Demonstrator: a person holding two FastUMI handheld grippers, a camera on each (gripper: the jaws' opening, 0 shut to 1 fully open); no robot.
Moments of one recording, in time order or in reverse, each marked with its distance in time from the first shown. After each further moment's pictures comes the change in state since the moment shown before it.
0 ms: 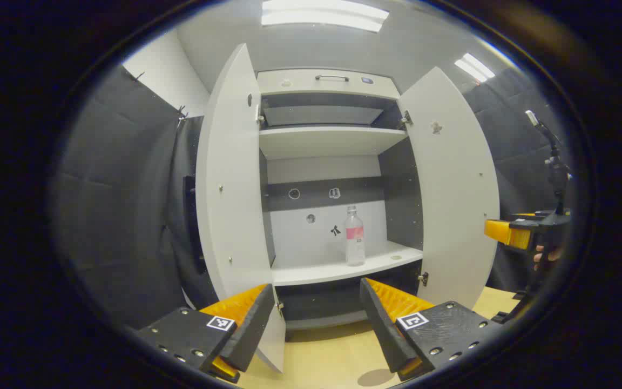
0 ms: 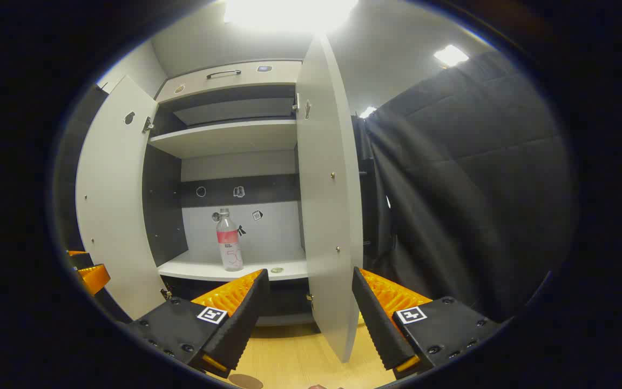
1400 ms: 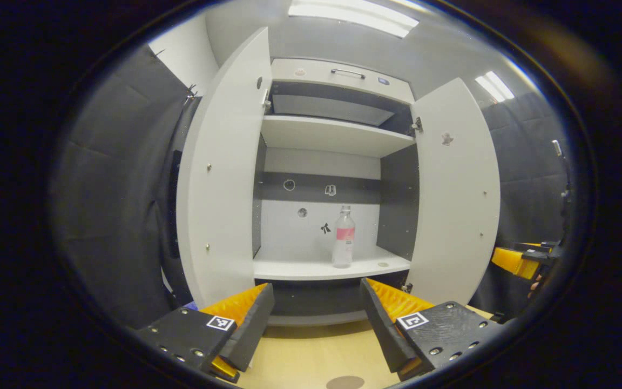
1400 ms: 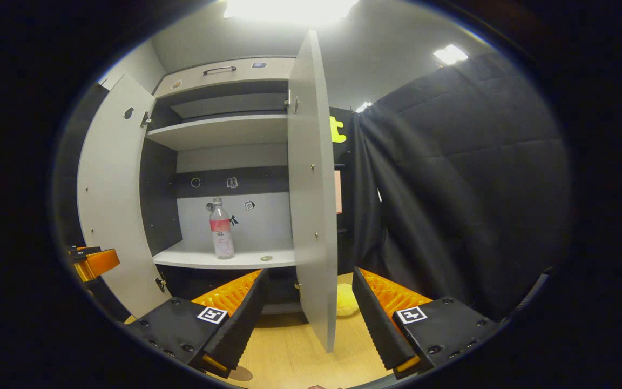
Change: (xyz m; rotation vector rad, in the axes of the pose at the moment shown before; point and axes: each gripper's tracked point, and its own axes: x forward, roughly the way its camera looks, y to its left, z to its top) left arm 0.027 -0.025 -0.005 -0.118 0.033 -0.028; right arm -0.028 -0.039 -0.012 -0.030 0.059 -0.062
